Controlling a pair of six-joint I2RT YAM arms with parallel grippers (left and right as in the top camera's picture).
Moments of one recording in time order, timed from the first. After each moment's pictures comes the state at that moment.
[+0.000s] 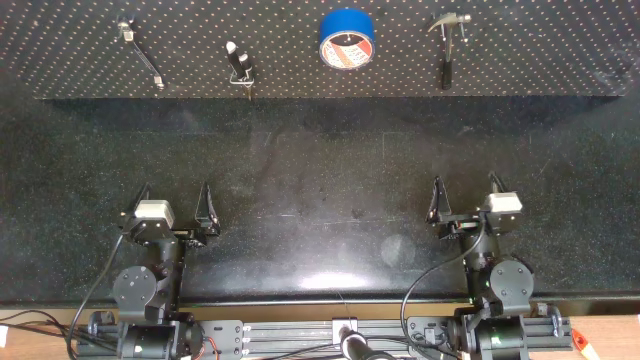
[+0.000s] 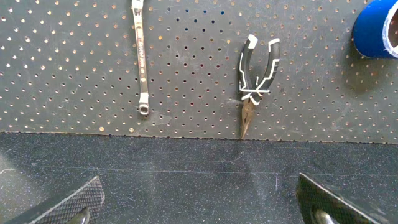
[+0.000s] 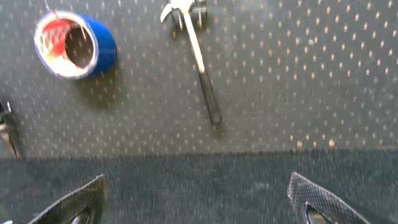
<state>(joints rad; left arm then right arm) -0.02 0.01 0.01 -0.07 0.01 -0.08 0.04 0.05 0.01 0.01 -0.04 0.09</state>
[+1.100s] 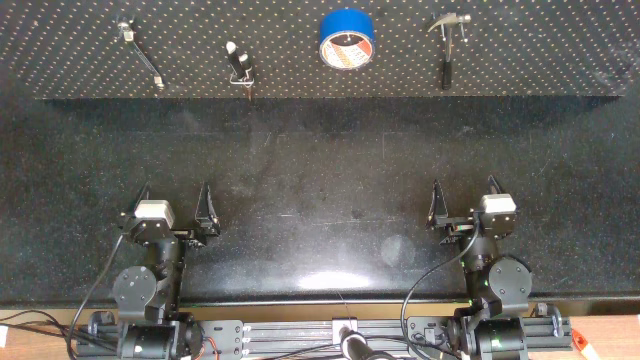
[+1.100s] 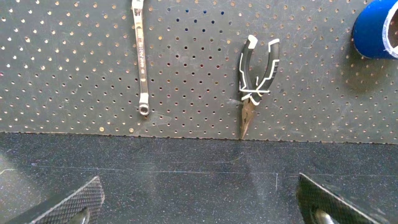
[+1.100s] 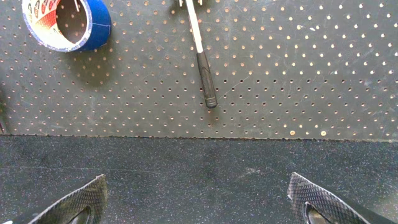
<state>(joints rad) -0.02 0.01 0.01 -0.07 0.00 -0.08 0.04 0.01 0.01 -0.07 -0.03 0.03</state>
